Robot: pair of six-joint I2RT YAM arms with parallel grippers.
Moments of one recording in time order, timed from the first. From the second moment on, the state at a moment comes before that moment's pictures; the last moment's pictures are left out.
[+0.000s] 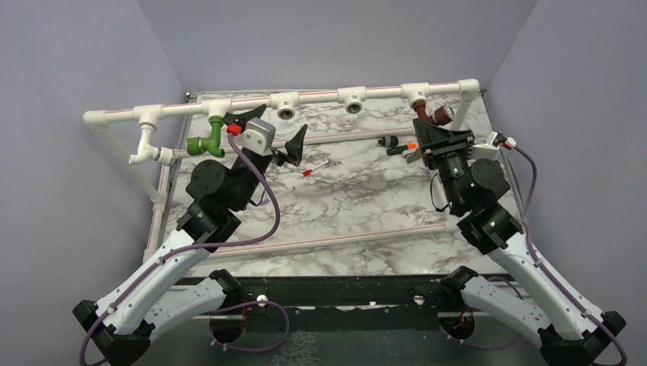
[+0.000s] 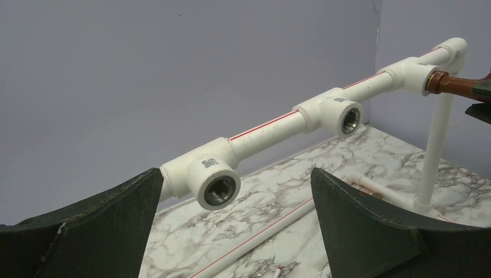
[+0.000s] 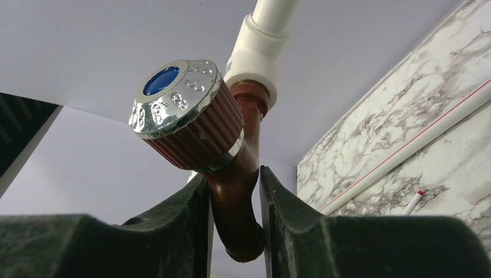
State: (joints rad) left arm -0.74 0.85 0.97 0.22 -0.21 0.23; right arm 0.59 0.79 0.86 0.08 0.48 1.18
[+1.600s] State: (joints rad) left arm -0.74 0.85 0.97 0.22 -0.21 0.23; right arm 0.60 0.75 0.78 0.11 0.57 1.08
